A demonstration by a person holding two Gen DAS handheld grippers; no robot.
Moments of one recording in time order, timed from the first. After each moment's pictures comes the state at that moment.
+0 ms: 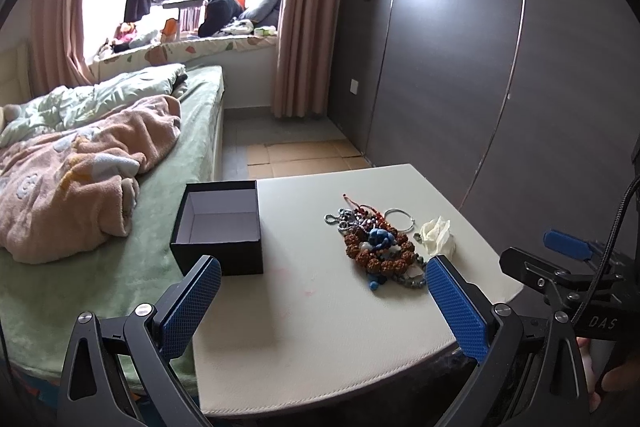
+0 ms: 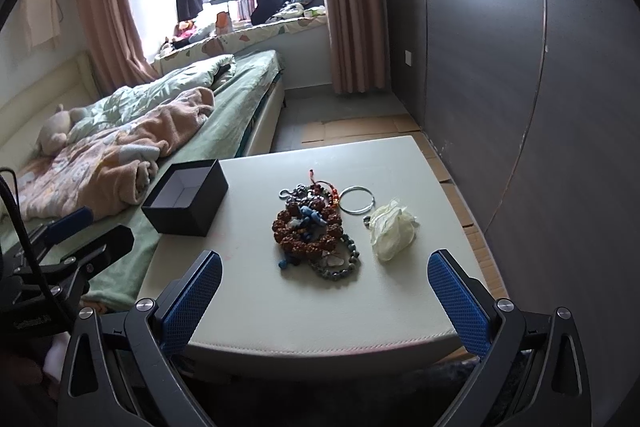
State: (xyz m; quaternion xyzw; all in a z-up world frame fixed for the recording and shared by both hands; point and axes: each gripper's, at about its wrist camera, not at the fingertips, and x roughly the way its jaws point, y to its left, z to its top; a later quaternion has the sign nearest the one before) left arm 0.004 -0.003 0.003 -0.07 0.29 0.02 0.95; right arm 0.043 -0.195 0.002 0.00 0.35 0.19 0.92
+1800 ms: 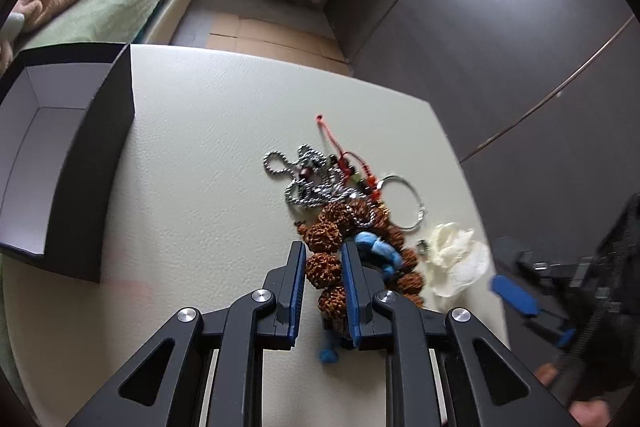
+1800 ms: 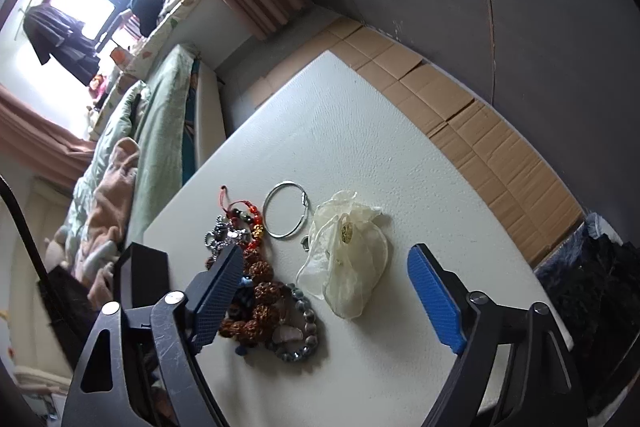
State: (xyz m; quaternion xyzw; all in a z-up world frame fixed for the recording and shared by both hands) left arm 0.166 -0.001 -0.101 -0.26 0.46 -0.04 0.85; right arm 0.202 -0.230 -0.092 0.23 0.51 0.12 0.82
